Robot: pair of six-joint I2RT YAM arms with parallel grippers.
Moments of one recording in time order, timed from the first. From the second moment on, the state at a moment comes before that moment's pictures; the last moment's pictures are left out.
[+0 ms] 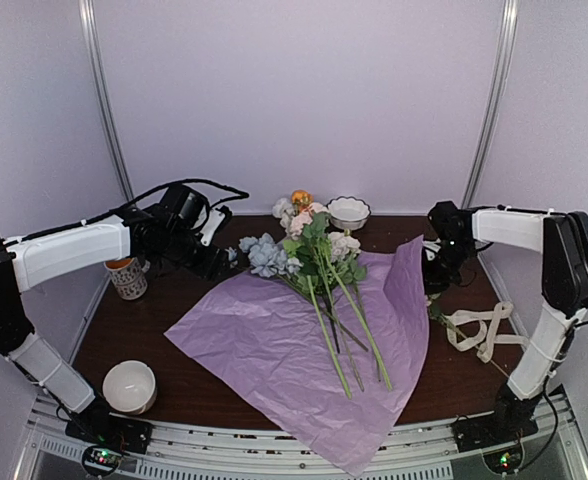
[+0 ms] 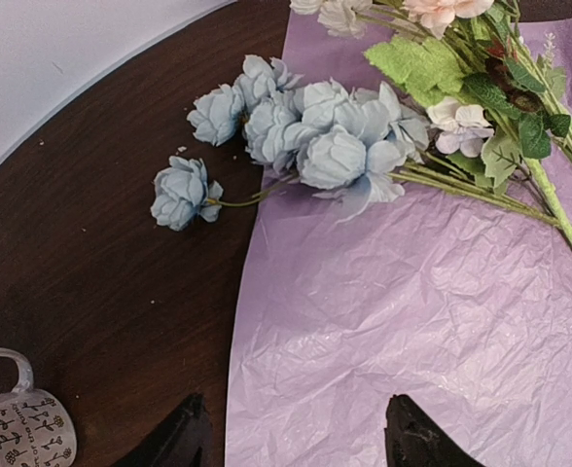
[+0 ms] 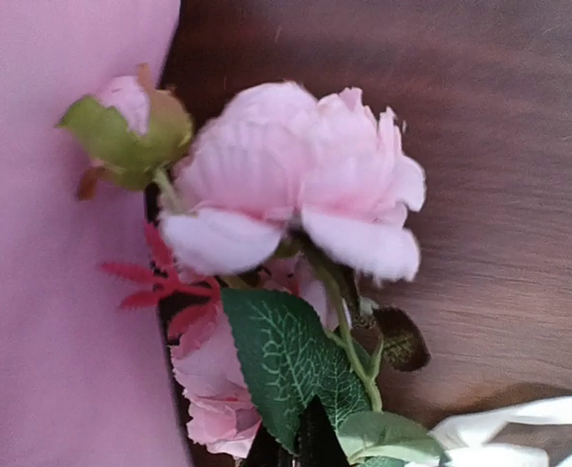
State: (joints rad) left arm -0.60 1.53 1.20 -0.55 -0.09 0.00; right arm 0.22 1.78 1.25 -0.83 -0.15 0.16
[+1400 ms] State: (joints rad) left arm -0.73 1.23 1.06 -0.27 0.16 0.17; right arm 0.18 0.58 1.12 0.17 -0.36 0.37
